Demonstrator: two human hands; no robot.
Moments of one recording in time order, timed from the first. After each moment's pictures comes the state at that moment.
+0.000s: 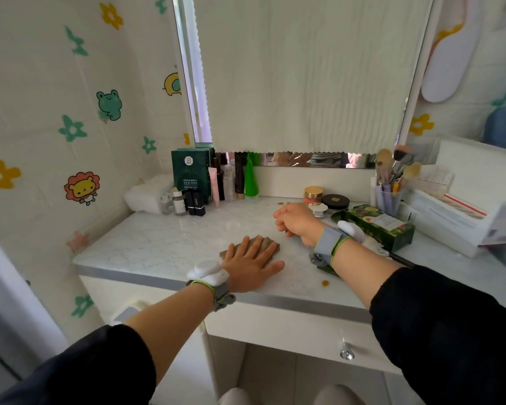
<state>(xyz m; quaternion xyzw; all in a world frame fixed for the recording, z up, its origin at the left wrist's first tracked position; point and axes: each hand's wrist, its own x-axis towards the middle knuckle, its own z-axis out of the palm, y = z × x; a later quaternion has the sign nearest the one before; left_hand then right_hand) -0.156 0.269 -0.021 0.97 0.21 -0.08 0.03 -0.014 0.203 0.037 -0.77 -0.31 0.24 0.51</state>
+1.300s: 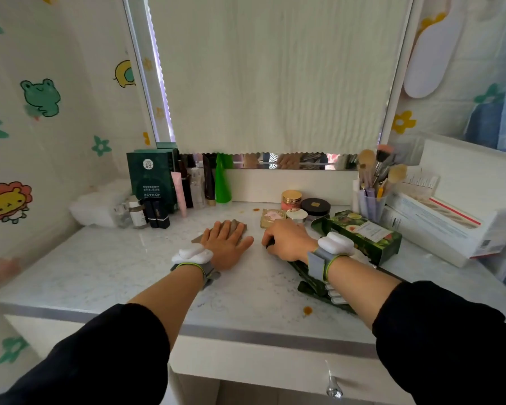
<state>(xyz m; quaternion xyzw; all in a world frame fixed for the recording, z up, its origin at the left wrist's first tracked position) -0.061 0.344 -0.027 0.96 0.29 -0.05 0.05 0.050 0.207 0.007 -0.86 -0.50 0.05 0.10</state>
